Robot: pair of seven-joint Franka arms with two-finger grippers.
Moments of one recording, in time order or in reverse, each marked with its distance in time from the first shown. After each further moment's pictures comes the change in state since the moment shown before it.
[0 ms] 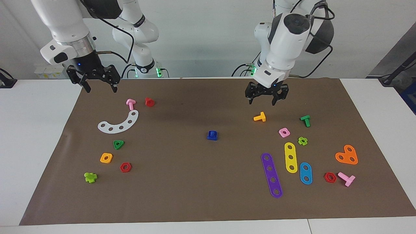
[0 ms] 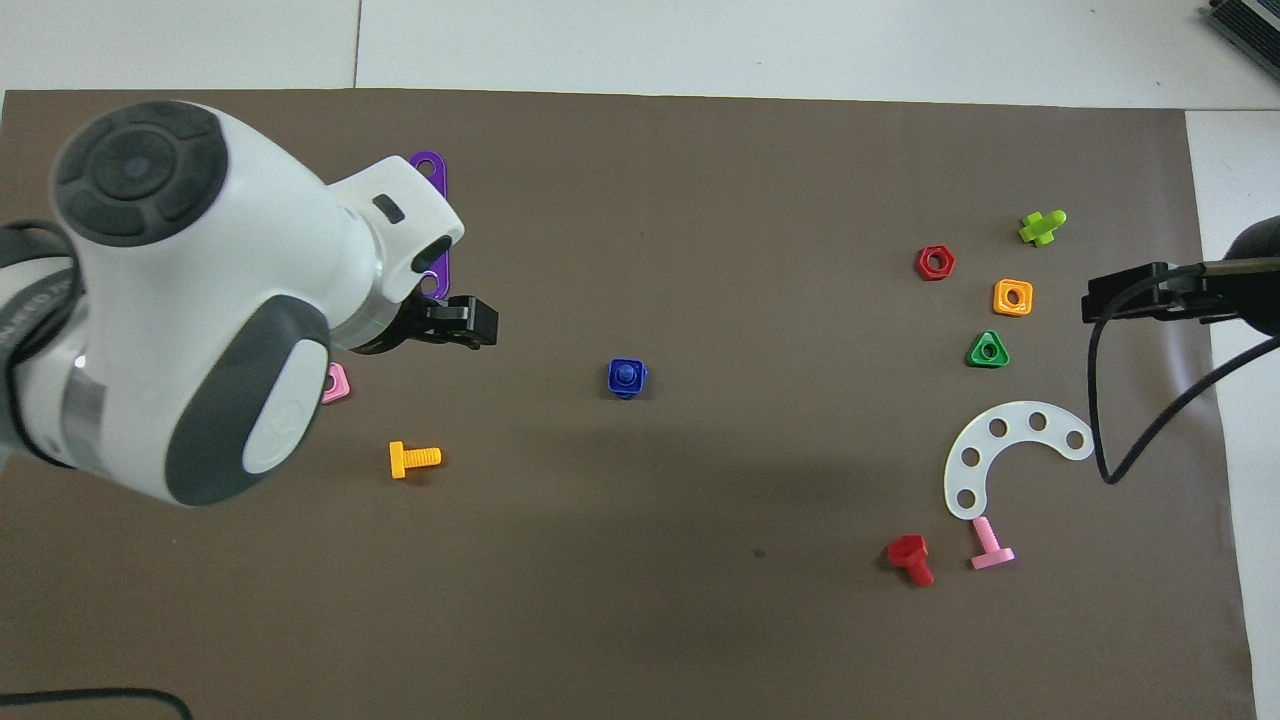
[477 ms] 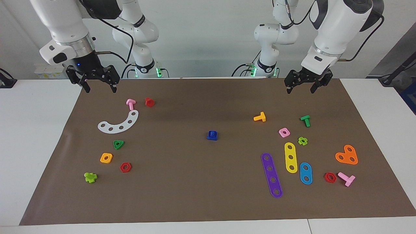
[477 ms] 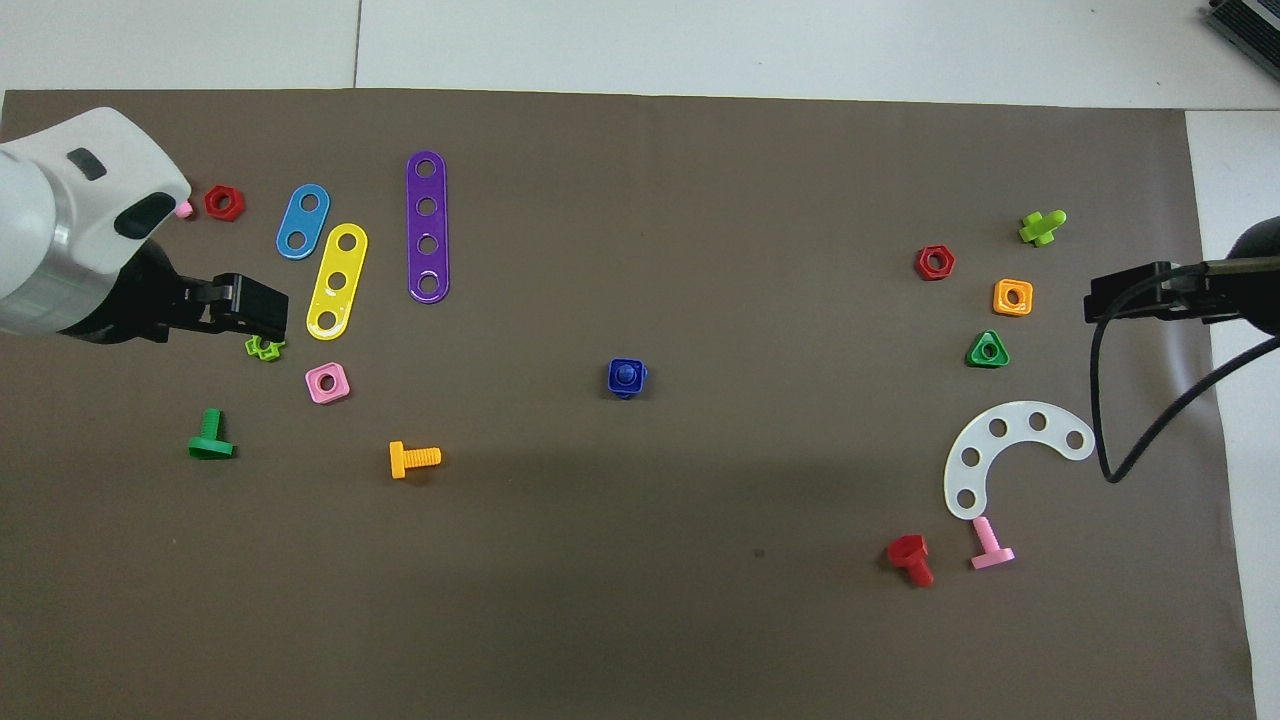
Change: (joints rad) left arm 0.227 -0.117 0.014 0.051 0.012 -0.221 0.177; right arm -0.001 0.000 -0.002 0.000 -0.001 0.000 0.000
